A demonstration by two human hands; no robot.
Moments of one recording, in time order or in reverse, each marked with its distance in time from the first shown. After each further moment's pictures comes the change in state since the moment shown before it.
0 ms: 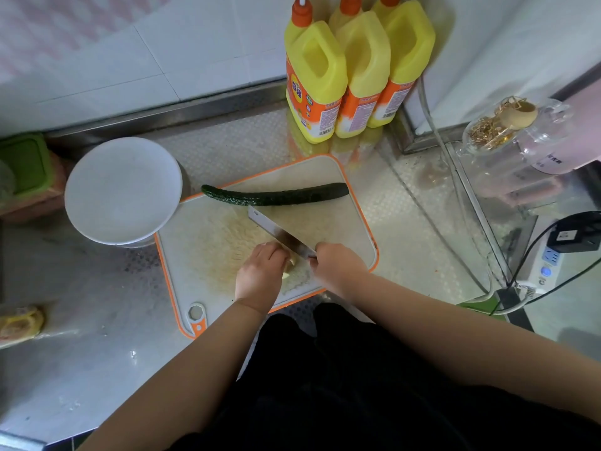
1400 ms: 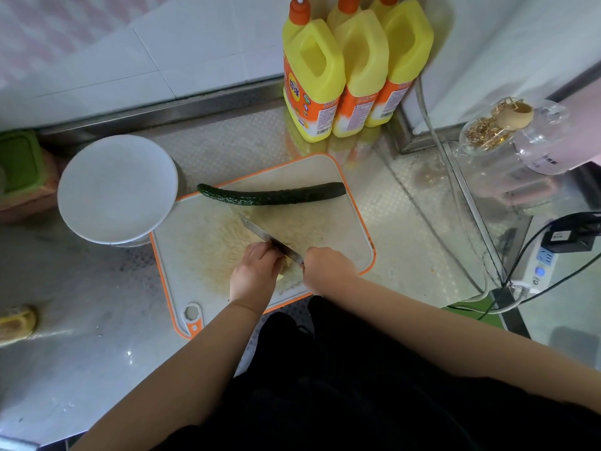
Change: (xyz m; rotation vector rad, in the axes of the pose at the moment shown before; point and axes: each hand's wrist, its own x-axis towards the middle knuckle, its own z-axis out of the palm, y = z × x) left_hand -0.002 -0.002 0.001 -0.059 0.002 -0.100; right_hand -0.009 -0.017 -0.002 -0.113 -0.051 -0.005
